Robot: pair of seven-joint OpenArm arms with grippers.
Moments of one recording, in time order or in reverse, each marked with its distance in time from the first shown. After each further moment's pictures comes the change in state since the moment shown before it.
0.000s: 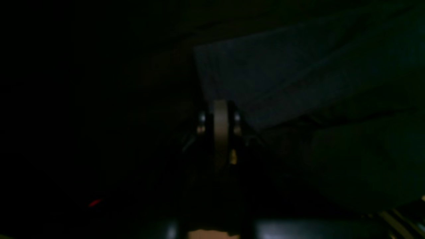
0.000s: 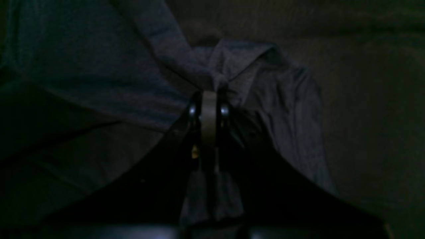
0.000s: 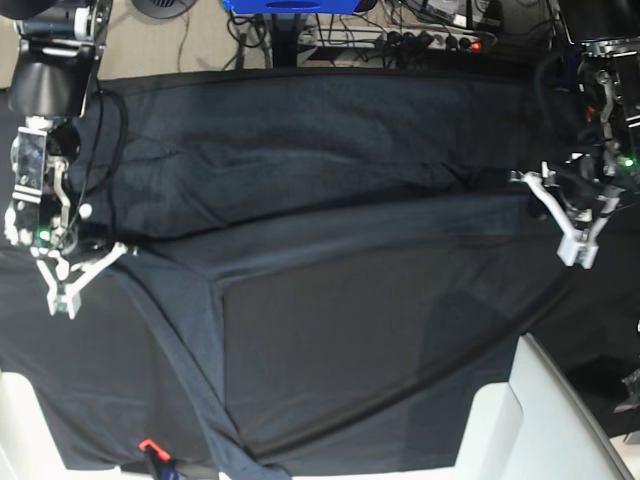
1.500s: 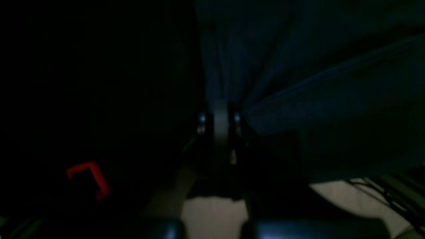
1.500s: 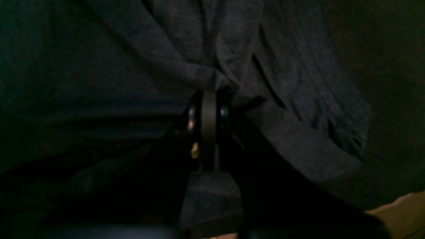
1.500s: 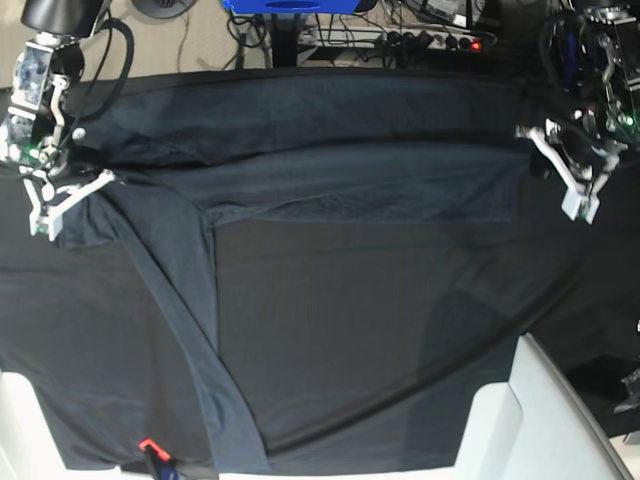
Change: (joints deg) left arm 8.4 0.2 -2.3 -2.0 0.5 -4.6 -5.6; right arm -15.1 -4.4 9.5 12.6 0.0 0.0 -3.8
